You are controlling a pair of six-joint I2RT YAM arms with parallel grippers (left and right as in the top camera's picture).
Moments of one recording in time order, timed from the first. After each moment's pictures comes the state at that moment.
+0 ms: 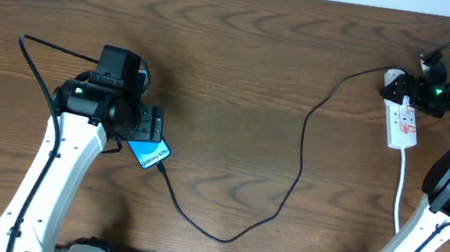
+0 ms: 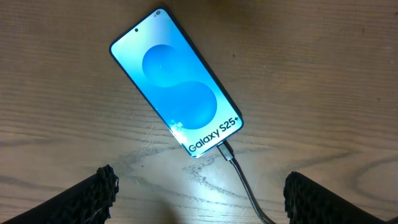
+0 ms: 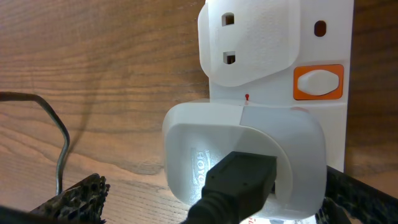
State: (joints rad) left arm -0.13 1.36 1.15 -1.10 0.02 -0.17; right arm -0.40 2.30 1.89 -1.04 -0.51 -0.31
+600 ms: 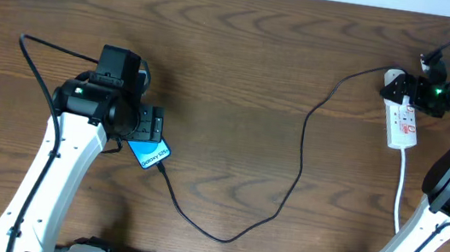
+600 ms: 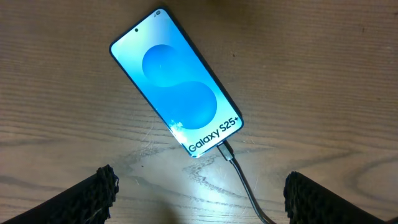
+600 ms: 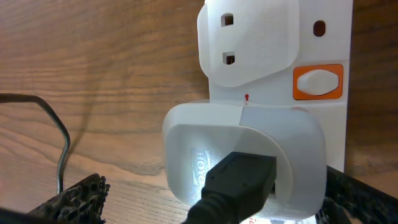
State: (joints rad) left arm -0.13 1.36 1.15 -1.10 0.02 -0.17; right arm -0.40 2.30 1.89 -1.04 -0.51 -0.31
